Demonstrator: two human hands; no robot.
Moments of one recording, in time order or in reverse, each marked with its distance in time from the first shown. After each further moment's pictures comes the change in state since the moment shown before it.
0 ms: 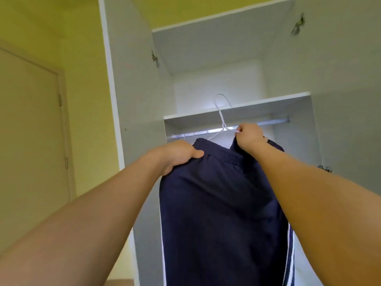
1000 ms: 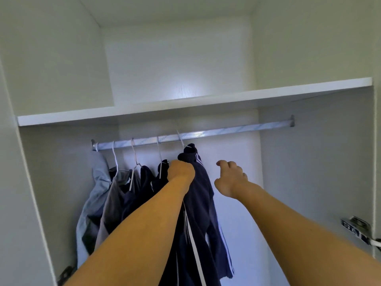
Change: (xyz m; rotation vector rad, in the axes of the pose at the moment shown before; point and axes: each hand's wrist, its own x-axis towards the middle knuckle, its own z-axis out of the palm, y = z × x) left_hand 0.566 0.039 0.174 -0.221 0.276 -0.184; right_hand 0.340 0.191 0.213 -0.274 -0.367 0.099
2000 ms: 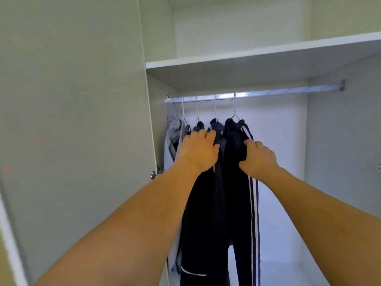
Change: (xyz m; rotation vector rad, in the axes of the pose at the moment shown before) left_hand -0.177 -0.154 -0.146 0.998 0.226 0.777; right_hand -0.210 -0.041 0.067 -0.103 0.122 -0.195
